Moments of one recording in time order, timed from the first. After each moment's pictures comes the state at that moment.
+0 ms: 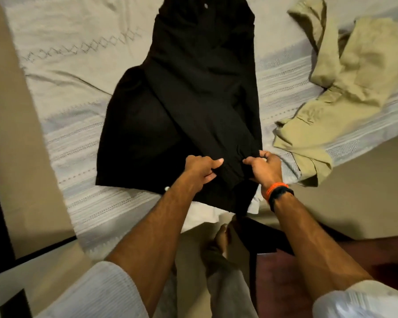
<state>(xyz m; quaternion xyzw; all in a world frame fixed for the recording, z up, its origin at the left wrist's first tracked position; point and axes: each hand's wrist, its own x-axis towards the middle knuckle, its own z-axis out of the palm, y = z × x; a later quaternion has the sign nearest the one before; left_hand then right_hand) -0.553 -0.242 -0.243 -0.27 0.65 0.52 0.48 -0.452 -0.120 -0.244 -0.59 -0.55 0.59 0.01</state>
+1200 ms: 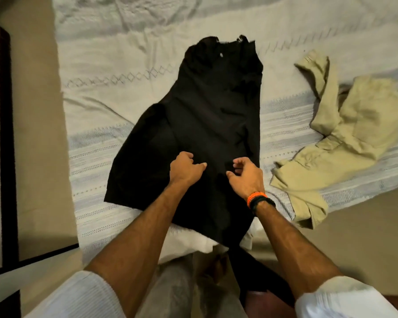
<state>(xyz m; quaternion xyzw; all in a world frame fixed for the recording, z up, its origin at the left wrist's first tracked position) -0.591 -0.227 -0.191 -0.08 0.88 0.34 0.32 -0.495 -0.097 -0.209 -0.41 -0.79 0.46 -0.06</state>
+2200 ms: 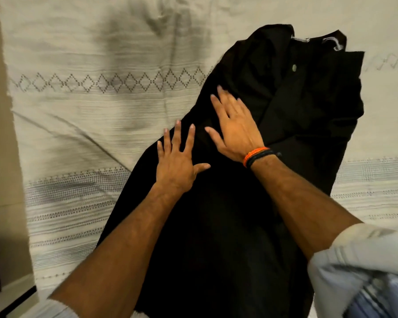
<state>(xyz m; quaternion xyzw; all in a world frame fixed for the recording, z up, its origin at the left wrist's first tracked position) -0.865 -0.225 -0.341 0.18 0.94 0.06 0.28 -0.880 -0.045 -0.330 0.03 -0.98 0.15 -0.11</state>
